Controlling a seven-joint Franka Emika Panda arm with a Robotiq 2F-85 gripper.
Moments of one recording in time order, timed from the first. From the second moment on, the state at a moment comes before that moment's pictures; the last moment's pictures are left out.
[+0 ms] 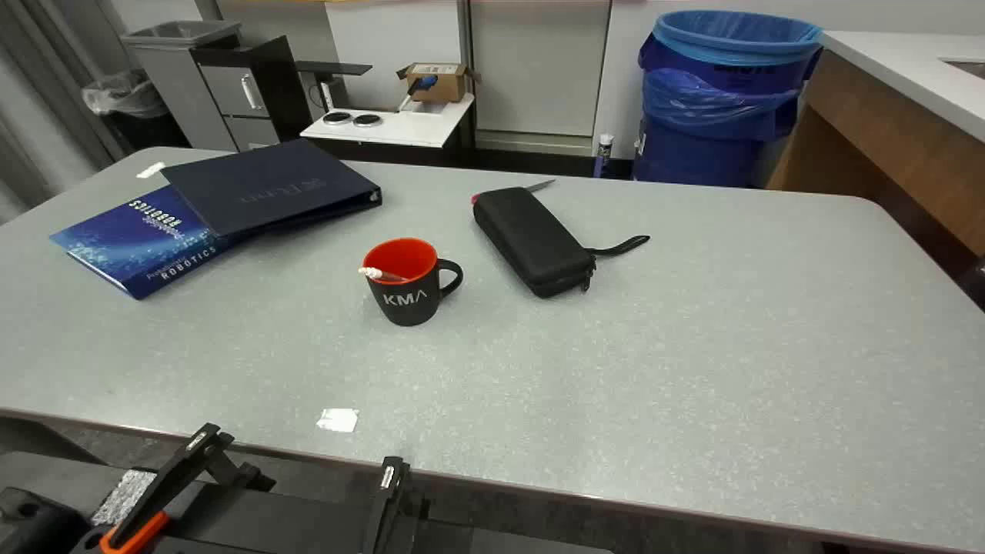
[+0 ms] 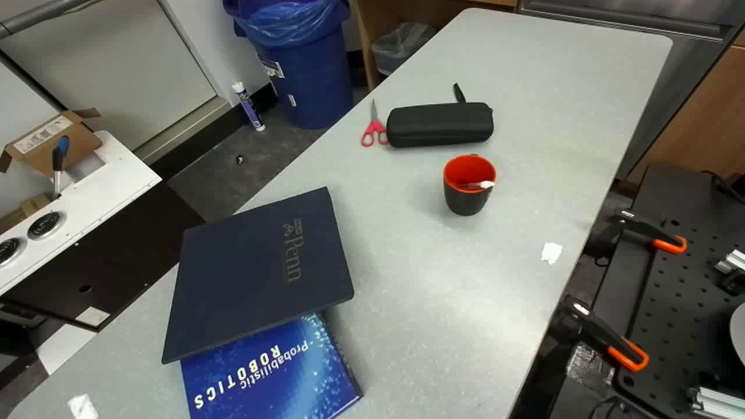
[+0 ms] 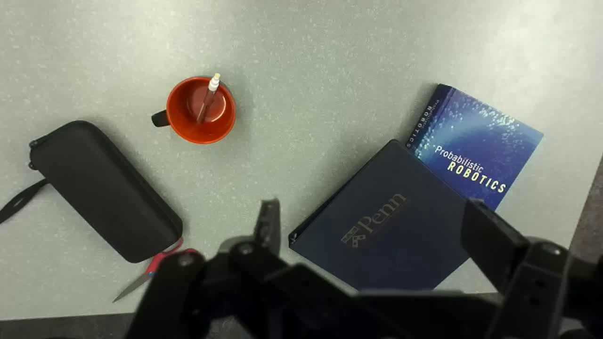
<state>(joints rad) 0.08 -0.43 0.00 -2.26 0.15 1.88 -0.02</state>
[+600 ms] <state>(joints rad) 0.07 -0.38 0.00 -2.30 0.14 1.88 -0.03</state>
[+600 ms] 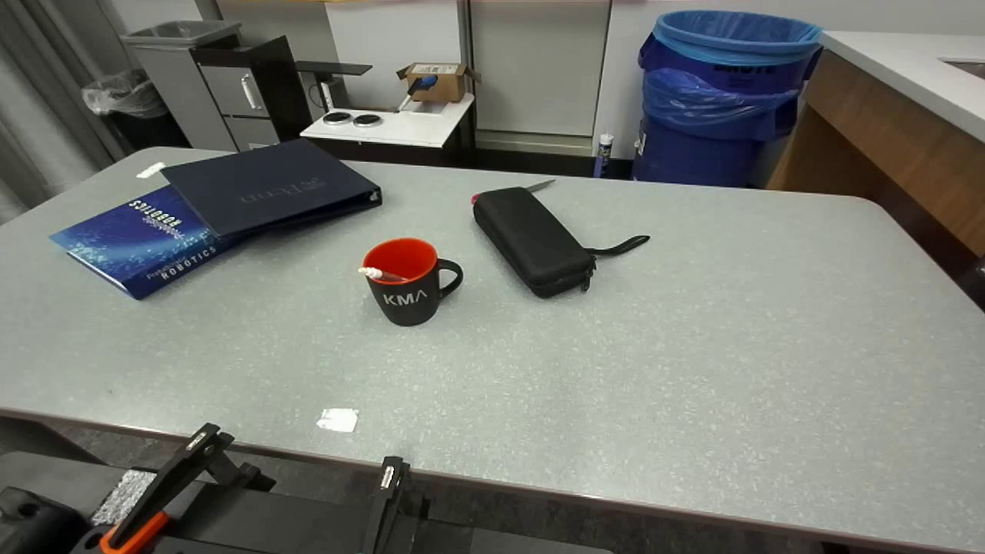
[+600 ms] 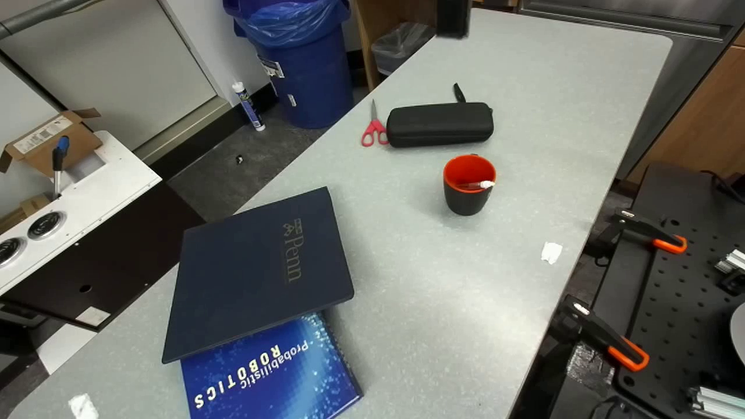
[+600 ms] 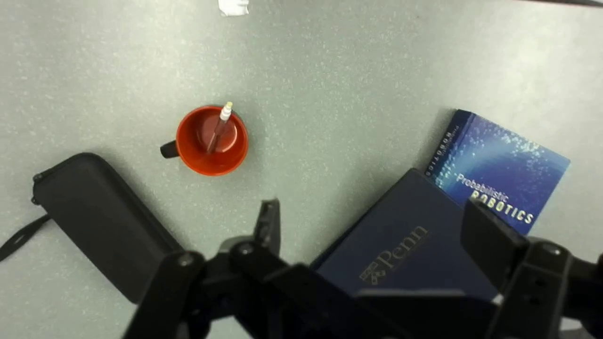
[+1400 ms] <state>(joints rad) -0.03 -0.21 -0.04 -2.49 -0.01 2.00 -0.06</state>
